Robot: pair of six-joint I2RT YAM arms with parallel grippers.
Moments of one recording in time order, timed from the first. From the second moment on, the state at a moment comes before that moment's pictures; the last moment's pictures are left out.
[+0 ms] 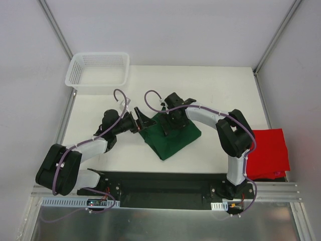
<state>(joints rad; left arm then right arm) -0.35 1.32 0.40 0.62 0.62 -0.98 0.71 1.94 1.37 -0.66 -0.09 0.19</state>
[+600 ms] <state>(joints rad) -0.35 1.33 0.40 0.38 0.55 -0.88 0.71 1.95 1.38 -0.66 -0.11 0.19</state>
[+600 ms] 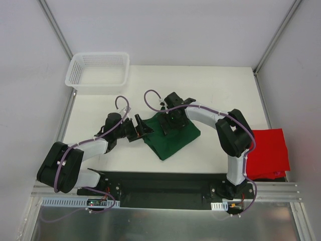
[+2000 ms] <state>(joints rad) -0.35 1.30 0.42 0.30 0.57 -0.85 0.71 1.99 1.43 -0.68 -0.12 0.19</state>
